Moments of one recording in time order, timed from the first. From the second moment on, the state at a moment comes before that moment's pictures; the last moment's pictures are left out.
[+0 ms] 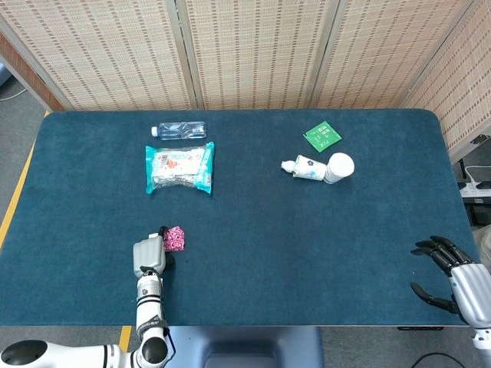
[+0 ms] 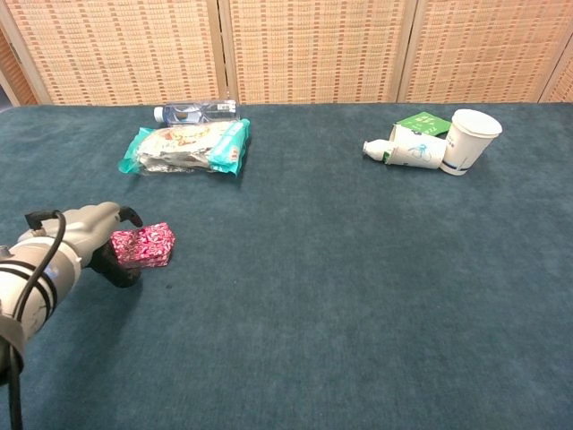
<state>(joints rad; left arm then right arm) -0.64 -1.91 -0.31 -1.59 0.51 1.51 0.91 0.02 -1.00 -0.02 -1.64 -1.70 1.61 0.26</state>
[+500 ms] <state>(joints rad) -0.63 -1.94 -0.31 -1.52 0.54 1.51 0.93 0.02 -1.00 -0.02 -1.64 -1.70 1.60 0.25</state>
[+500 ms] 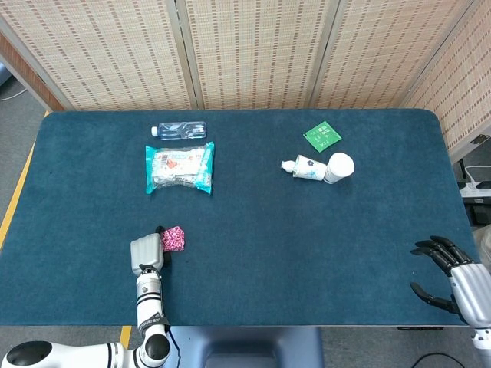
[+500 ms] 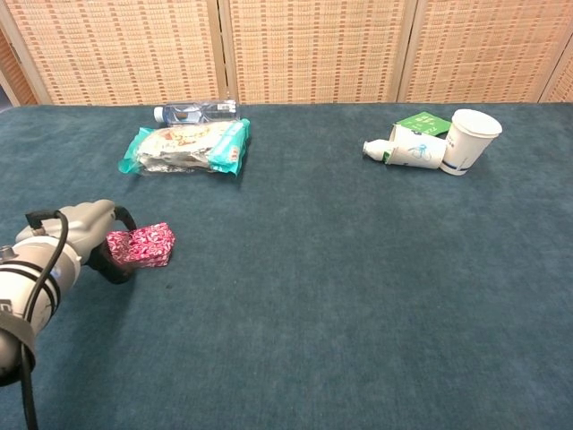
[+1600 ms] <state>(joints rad) -0.59 -1.94 -0.31 -1.49 0.62 1.49 0.88 0.02 -1.00 -0.02 -1.65 -1.69 1.59 0.24</state>
